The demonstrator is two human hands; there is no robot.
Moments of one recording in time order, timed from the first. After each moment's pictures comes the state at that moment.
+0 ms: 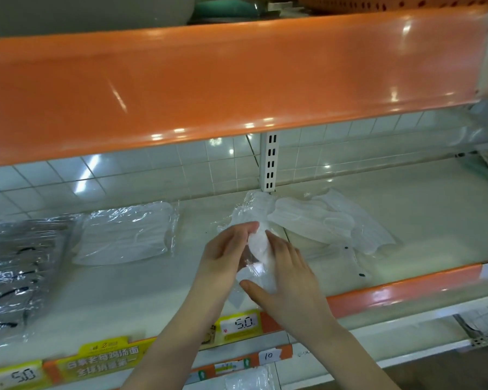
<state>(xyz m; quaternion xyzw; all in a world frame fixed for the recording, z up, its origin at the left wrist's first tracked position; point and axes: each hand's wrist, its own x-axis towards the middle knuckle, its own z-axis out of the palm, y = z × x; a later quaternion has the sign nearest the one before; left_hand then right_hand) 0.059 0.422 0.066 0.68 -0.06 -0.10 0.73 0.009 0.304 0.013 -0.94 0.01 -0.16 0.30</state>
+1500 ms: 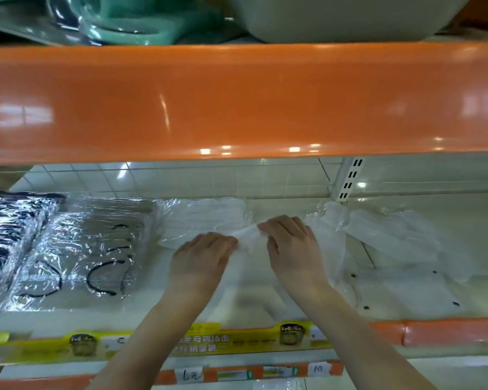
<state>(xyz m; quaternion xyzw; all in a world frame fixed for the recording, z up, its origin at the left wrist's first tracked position) 0.114 0.604 0.028 0.94 -0.22 0.19 0.18 0.105 0.422 0.023 -0.91 -0.09 -0.35 0.21</state>
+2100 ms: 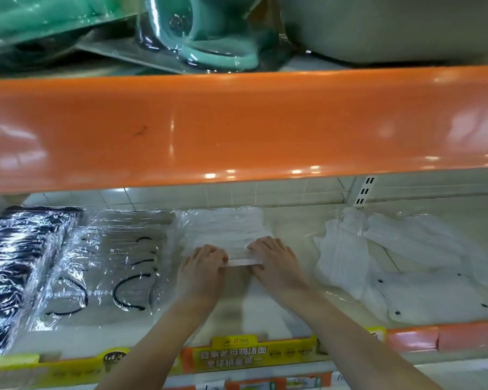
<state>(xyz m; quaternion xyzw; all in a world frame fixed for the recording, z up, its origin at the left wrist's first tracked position) 0.153 0.651 -0.021 0.97 -0.13 0.10 0.19 0.143 0.478 -0.026 -0.98 -0.07 -0.08 0.19</state>
